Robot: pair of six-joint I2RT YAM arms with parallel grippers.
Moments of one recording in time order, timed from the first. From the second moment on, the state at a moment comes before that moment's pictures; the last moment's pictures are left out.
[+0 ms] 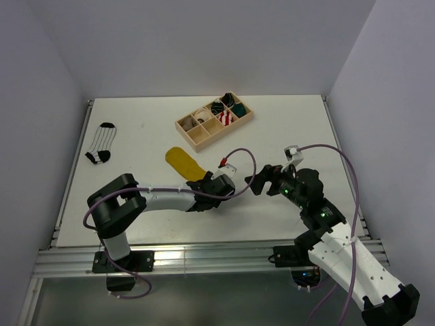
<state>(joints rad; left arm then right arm) -1.09 1.76 0.97 -0.18 -0.53 -0.34 0.46 0.55 0.46 -0.20 -0.16 0.49</state>
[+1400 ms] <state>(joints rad) -0.73 1.75 0.87 0.03 0.26 -0.82 0.46 0.84 0.32 0.09 -0.16 0.72</state>
